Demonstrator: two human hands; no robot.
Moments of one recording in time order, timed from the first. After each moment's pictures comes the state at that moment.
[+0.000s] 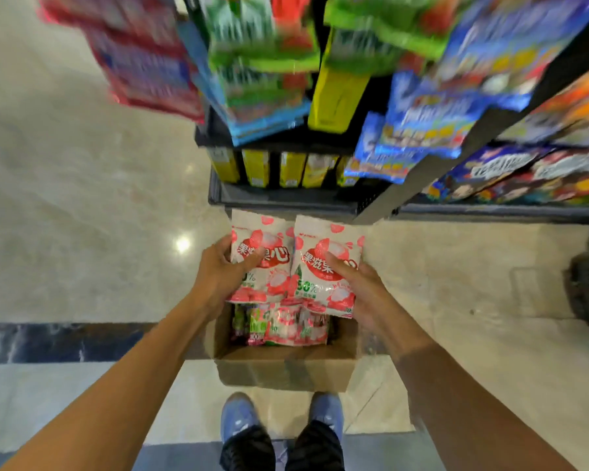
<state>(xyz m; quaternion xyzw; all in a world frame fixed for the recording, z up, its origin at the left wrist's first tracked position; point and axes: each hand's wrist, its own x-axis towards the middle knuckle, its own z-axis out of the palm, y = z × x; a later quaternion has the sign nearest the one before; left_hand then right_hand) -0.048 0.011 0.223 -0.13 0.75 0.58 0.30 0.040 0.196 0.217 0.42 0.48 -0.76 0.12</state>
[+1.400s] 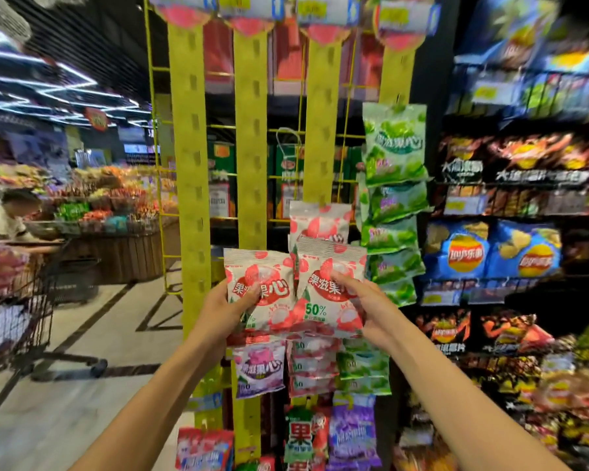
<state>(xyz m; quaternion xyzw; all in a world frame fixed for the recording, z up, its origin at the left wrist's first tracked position) -0.084 0.039 0.935 0.24 0.65 0.72 0.03 0.001 0.234 0.952 0.10 0.57 -0.80 -0.16</state>
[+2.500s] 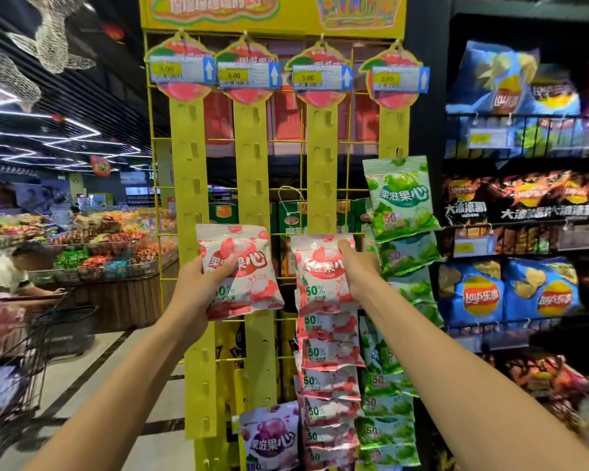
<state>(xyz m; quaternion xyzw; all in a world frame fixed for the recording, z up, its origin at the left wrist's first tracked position) -0.134 0.030 1.051 0.25 0.60 0.76 -0.02 -0.102 0.253 1.060 0.29 0.64 -0.63 -0.34</state>
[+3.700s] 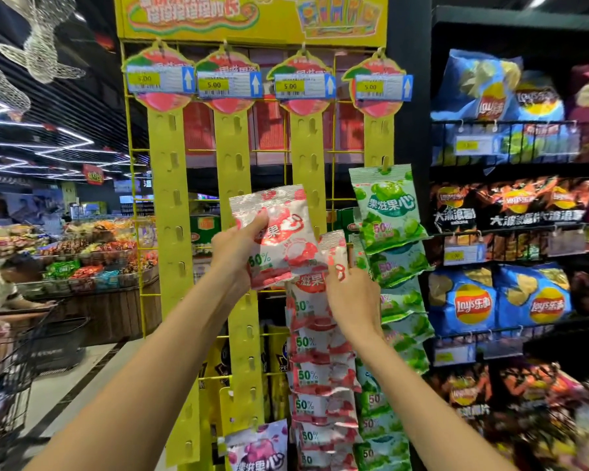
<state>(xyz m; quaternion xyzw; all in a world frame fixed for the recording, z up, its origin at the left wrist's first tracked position) -0.129 0.109 1.111 0.18 0.55 0.81 0.04 -0.048 0.227 1.042 0.24 0.78 -0.37 -0.44</state>
